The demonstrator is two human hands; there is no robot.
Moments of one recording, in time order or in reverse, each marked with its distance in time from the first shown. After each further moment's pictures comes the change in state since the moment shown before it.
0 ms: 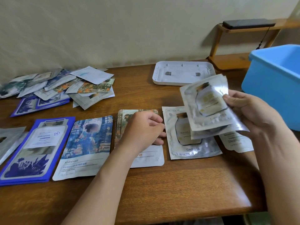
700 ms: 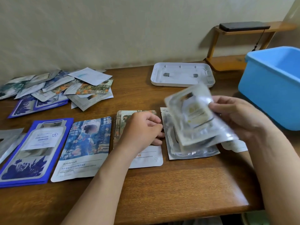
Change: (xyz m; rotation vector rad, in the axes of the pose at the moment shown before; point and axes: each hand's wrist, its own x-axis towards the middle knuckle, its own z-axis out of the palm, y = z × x) left_hand -0.001 0.001 -0.001 -0.053 -0.002 -0.014; right_hand -0.004 0.003 0.013 -0.064 -0.091 0.148
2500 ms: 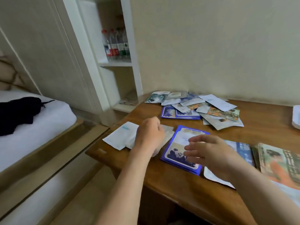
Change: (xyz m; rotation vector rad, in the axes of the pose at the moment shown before) left_hand -0.112 -0.064 -0.307 0.660 0.746 -0.115; right_hand -0.035 0.064 0.377 -0.326 -0.374 0.030
